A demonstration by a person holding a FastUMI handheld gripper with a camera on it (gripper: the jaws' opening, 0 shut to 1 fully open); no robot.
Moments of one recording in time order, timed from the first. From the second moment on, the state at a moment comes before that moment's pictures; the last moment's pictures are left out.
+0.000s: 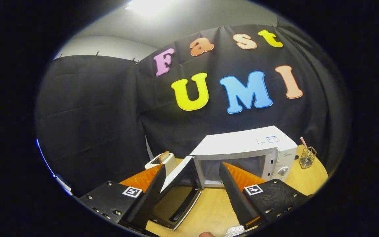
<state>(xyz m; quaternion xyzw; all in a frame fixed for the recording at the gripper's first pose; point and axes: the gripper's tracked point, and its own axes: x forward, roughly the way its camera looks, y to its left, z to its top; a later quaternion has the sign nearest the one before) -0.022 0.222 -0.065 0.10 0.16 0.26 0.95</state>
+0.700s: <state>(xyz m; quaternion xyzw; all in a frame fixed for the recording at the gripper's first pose) -0.116 0.357 -0.042 0.10 0.15 0.46 0.87</state>
